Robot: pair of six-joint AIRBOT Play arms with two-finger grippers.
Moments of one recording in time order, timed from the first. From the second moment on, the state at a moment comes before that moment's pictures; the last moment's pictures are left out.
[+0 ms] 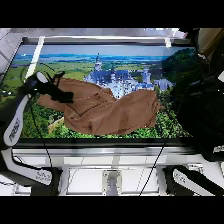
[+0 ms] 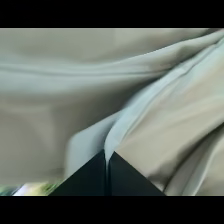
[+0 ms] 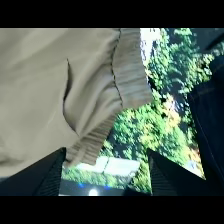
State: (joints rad) left arm 0.06 -1.59 1.36 1.21 -1.21 -1.23; right arm -0.16 -1.14 1.30 -1.33 1.39 1.37
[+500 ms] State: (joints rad) left arm 0.43 -1.00 1.18 1.41 -1.38 -1.39; right arm -0.16 -1.14 1.30 -1.40 1.47 1.37
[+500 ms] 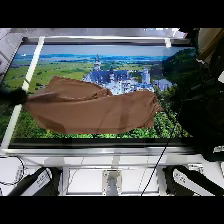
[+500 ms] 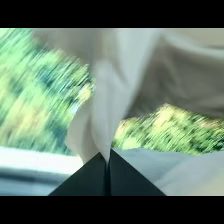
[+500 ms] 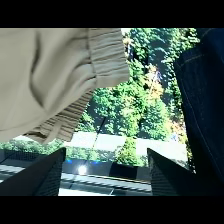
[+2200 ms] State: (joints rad) left arm 0.91 -1.38 0.97 1.38 -0.90 -1.57; right arm -0.16 -1.14 1.10 -1.13 1.45 1.38
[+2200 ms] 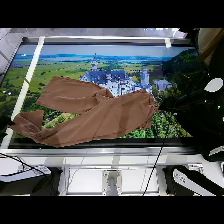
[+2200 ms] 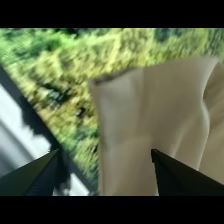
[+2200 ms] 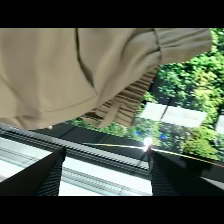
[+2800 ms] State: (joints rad) left arm 0.81 -1.37 1.15 1.31 -0.83 -1.49; right arm -0.16 -1.14 1.09 -1.10 1.43 1.43
